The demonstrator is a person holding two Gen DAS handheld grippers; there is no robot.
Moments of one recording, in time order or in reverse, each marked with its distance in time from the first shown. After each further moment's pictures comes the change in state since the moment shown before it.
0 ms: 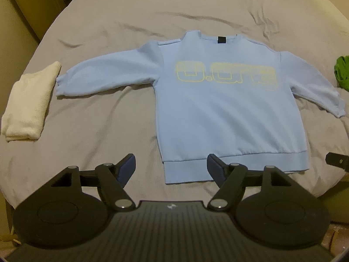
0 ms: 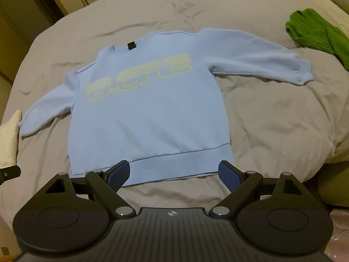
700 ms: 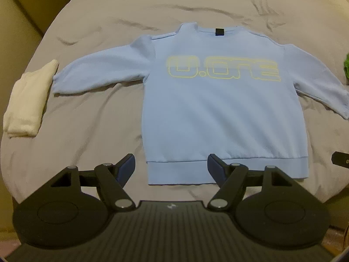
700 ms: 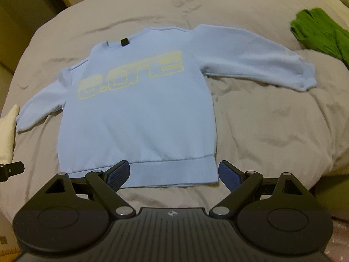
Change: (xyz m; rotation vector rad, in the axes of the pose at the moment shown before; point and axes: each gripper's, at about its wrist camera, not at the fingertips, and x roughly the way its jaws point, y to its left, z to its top) left arm 0.020 -0.069 0.019 -0.032 0.054 0.081; right arm 0.021 -0.051 0.038 -0.057 0.058 0.035
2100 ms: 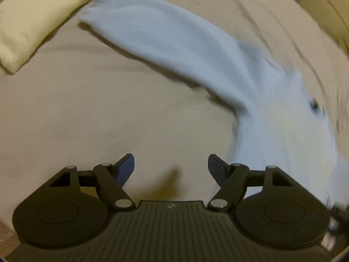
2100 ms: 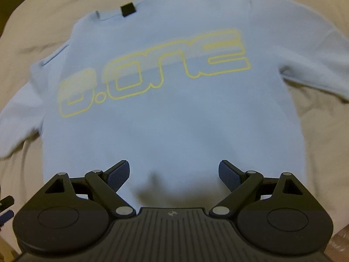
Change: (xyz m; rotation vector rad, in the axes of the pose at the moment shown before) left arm 0.217 0.252 0.047 -0.650 0.075 -0.153; right arm 0.213 0.105 0.119 0.099 0.202 -0.047
